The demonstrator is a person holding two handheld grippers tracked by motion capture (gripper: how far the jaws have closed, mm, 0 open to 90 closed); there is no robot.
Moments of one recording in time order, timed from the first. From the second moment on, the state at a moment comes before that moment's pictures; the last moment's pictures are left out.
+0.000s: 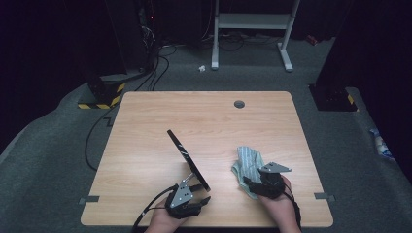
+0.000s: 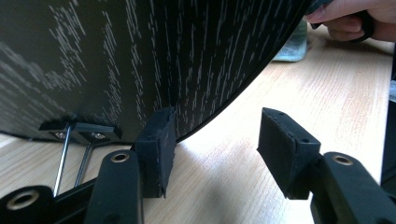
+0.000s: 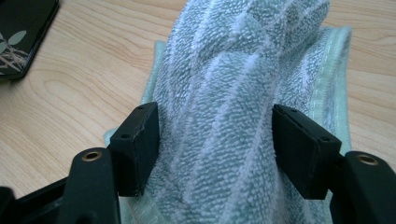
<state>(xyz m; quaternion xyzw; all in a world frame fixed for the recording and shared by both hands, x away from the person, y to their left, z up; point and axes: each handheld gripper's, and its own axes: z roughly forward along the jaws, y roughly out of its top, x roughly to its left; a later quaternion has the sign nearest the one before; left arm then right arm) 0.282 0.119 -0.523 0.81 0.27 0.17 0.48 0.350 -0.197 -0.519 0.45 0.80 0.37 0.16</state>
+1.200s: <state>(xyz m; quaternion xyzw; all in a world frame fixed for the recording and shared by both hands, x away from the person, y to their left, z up) 0.323 0.159 -0.529 0.83 0.36 0.19 0.39 0.353 -0.191 -0.522 0.44 0.80 0.37 0.16</state>
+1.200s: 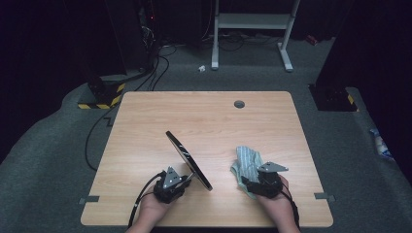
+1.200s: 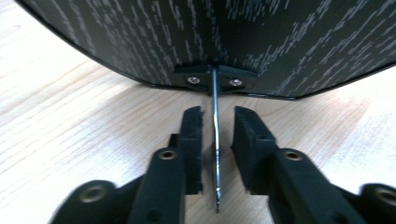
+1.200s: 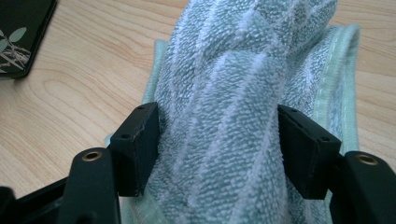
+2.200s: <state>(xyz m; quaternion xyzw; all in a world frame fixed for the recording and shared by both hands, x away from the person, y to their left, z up) 0.358 0.160 -0.530 0.81 0.40 0.18 0.39 0.358 -0.183 -0.518 0.44 0.81 0.36 0.15</state>
